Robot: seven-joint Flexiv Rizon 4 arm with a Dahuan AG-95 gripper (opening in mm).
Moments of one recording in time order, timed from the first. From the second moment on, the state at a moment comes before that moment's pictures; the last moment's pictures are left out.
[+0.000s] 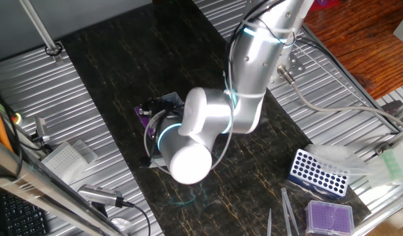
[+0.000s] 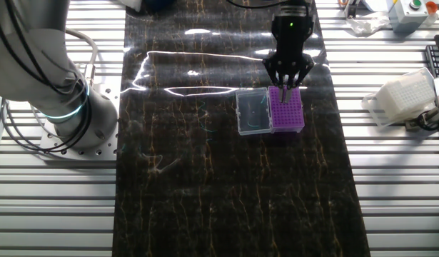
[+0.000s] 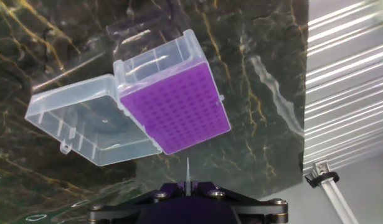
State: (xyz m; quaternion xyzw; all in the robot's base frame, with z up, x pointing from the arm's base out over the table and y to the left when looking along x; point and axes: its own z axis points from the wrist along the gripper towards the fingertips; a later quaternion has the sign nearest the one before) arm 0.517 0.022 0.103 0.50 -0.73 0.36 0.29
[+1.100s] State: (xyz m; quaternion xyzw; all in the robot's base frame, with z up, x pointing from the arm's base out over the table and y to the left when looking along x) arm 0.496 0.022 0.090 0.53 -0.68 0.39 0.31
